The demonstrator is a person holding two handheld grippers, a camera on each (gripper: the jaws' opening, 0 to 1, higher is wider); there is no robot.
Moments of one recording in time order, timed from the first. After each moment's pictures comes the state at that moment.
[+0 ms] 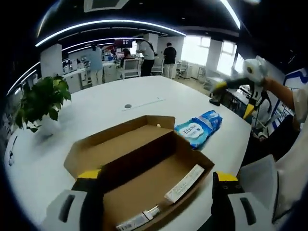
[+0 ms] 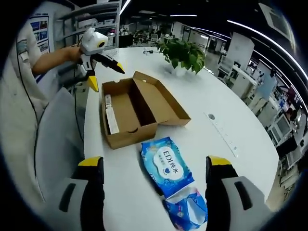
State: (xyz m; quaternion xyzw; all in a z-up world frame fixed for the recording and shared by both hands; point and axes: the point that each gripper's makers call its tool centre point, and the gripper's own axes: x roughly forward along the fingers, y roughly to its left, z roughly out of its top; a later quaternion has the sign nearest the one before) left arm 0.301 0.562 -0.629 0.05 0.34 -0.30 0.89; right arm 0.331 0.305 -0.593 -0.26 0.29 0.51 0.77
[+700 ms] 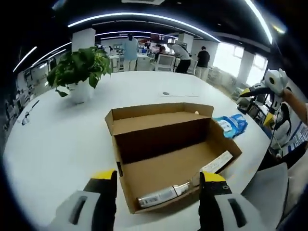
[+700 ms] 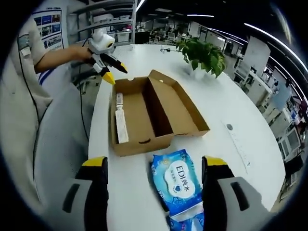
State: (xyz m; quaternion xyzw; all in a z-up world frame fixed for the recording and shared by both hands) left arm 0.283 0.651 -0.665 -0.01 0.37 -0.17 0.91; right arm 0.326 0.361 -0.617 -0.29 0.28 0.57 0.72
